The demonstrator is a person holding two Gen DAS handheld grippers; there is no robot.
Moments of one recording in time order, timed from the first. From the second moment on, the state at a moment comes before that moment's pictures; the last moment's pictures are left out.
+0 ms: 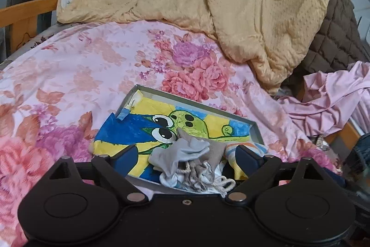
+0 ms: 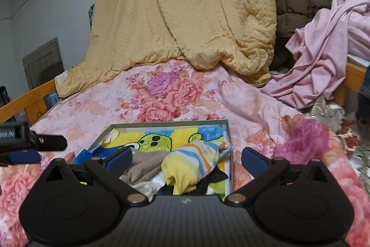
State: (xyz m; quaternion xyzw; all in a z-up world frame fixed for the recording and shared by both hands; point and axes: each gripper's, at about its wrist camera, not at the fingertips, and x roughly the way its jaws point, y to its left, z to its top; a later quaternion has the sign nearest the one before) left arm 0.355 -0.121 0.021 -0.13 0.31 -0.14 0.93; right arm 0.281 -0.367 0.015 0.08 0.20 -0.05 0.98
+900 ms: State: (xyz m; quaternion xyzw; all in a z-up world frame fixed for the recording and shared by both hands) left arm 0.174 -0.077 0.036 -0.04 0.21 -0.17 0.96; right arm 0.120 -0.307 0.023 0.06 0.12 -0.06 0.99
